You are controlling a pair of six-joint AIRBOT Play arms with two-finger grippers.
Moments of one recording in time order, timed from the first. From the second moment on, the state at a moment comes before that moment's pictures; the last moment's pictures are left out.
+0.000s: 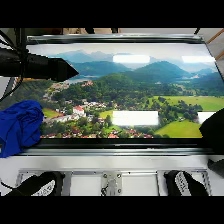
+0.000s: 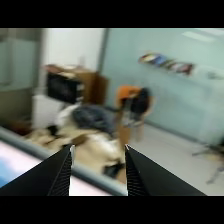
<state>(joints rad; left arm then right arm) -0.16 -1.16 1.70 0.98 -1.44 -1.45 -0.61 -0.83 1.30 -0.02 1.10 0.16</state>
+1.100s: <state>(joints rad) -0.16 -1.16 1.47 0.97 -1.44 -1.45 0.43 -1.16 1.22 -0.40 1.13 0.42</state>
